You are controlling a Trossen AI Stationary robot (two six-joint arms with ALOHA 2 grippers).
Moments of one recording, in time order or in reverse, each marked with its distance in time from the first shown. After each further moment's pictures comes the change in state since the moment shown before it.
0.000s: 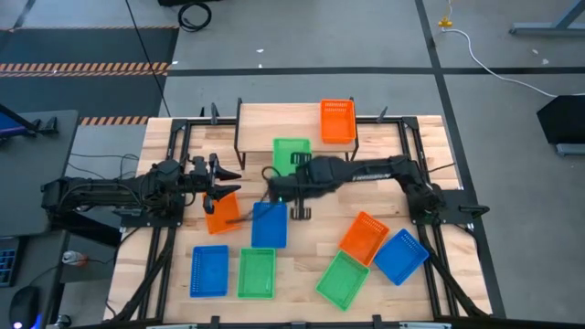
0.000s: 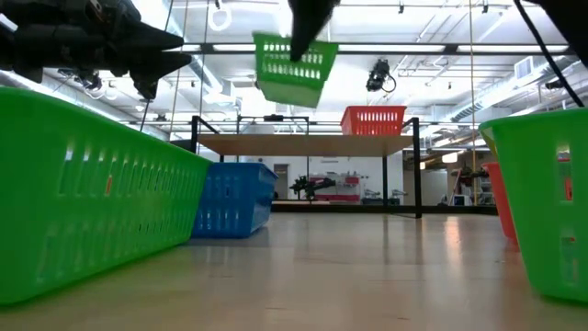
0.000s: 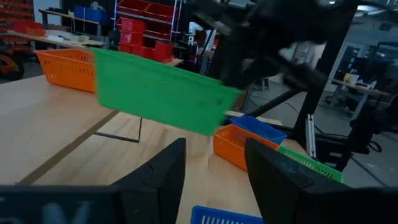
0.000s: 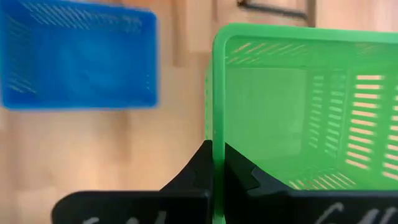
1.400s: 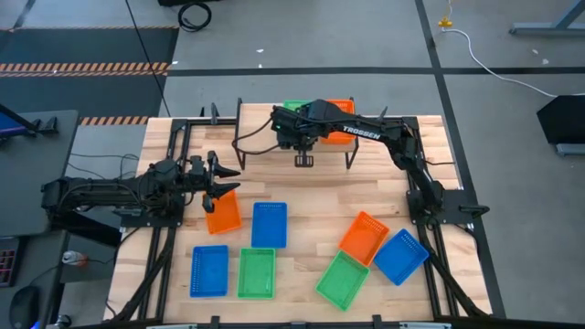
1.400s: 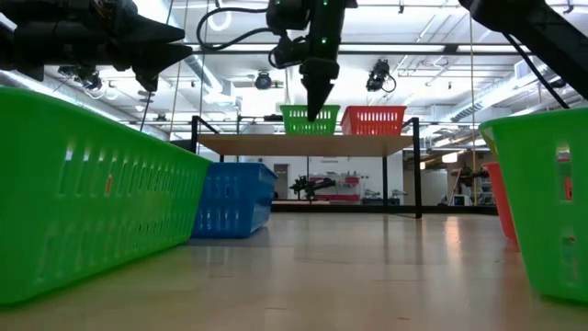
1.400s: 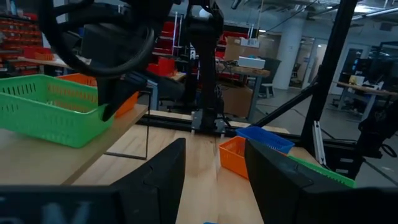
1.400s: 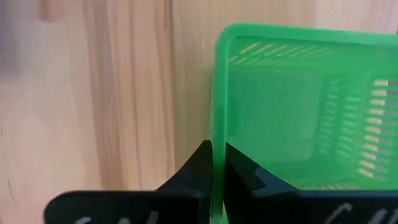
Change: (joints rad) left arm 0.002 0.000 0.000 0.053 -0.015 0.064; right arm -0.396 0.007 -0.073 0.097 -0.165 -0.358
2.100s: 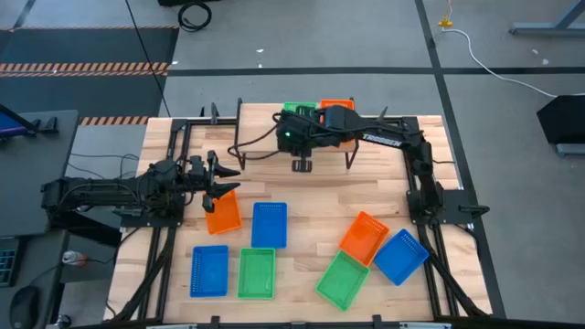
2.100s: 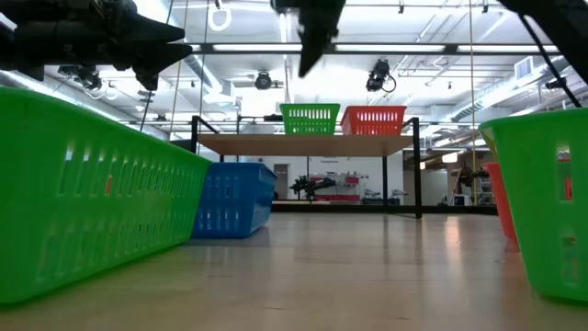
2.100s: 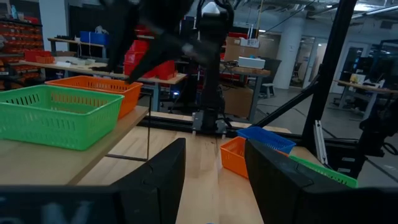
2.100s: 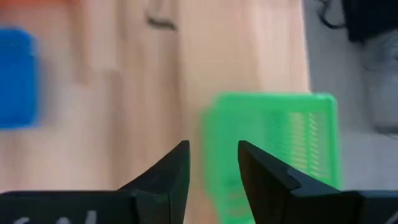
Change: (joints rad) left arm 0.000 0.000 0.000 0.004 0.000 0.016; right arm 0.134 -0.130 0.007 0.079 0.102 0.089
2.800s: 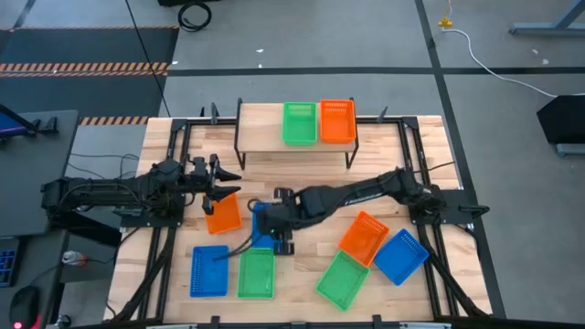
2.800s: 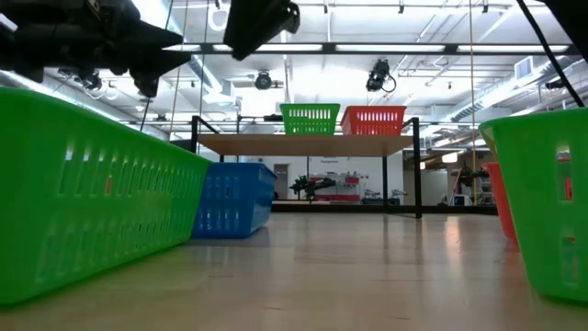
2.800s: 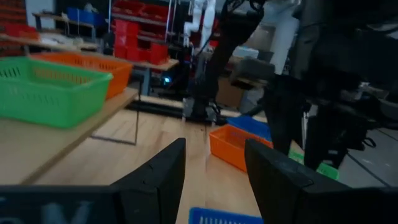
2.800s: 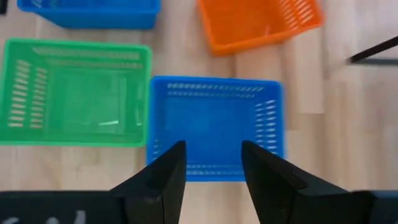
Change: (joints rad) left arm -0.001 0.000 0.000 -0.062 0.038 -0.070; right arm 0.391 0.203 -0.001 0.165 -0.138 0.403
